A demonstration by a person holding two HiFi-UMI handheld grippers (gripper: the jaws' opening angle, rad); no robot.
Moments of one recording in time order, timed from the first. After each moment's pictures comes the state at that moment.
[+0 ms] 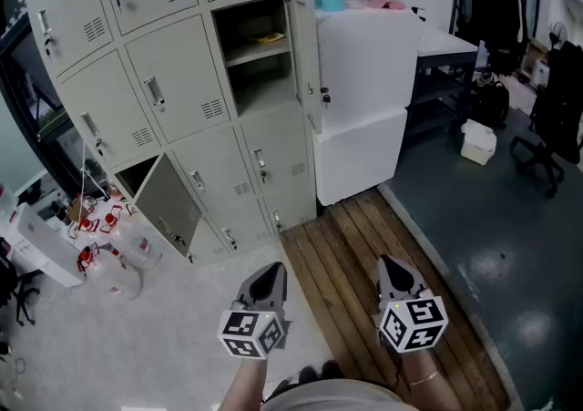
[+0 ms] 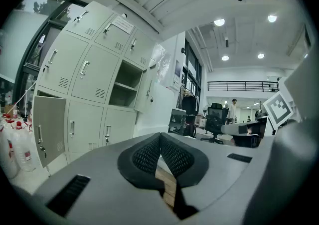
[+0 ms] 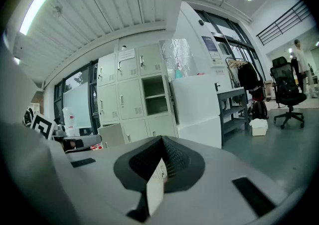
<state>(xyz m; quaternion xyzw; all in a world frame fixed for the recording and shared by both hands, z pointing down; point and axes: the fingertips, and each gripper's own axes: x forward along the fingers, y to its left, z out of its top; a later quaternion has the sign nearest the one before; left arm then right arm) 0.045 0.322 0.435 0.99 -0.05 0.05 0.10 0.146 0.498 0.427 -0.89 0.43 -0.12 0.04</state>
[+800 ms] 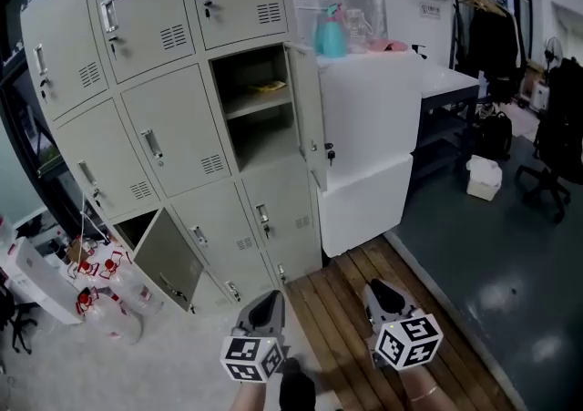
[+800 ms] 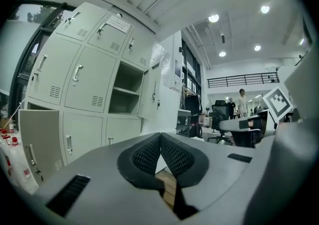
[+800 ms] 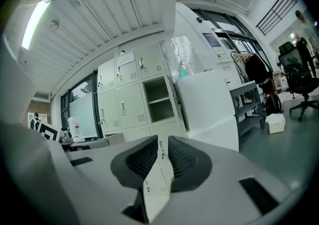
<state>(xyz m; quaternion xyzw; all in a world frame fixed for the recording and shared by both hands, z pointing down) 0.128 0.254 0.426 1.00 -0.06 0.04 0.06 0.224 0.414 0.420 -0.87 0.47 -0.11 0.09</state>
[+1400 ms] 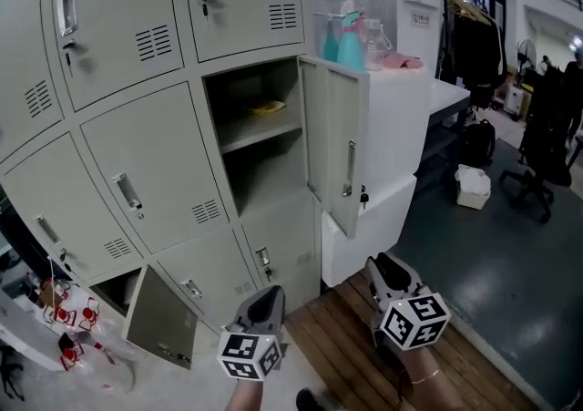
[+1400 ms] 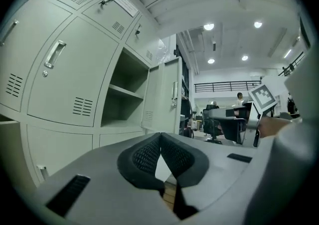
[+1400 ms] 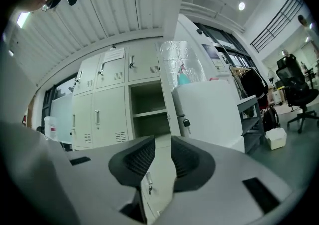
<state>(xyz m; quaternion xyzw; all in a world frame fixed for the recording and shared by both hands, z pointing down) 0.273 0.054 0.394 1.00 0.04 0.02 0.06 0.372 0.219 0.350 -0.91 0.40 -0.04 0.09</state>
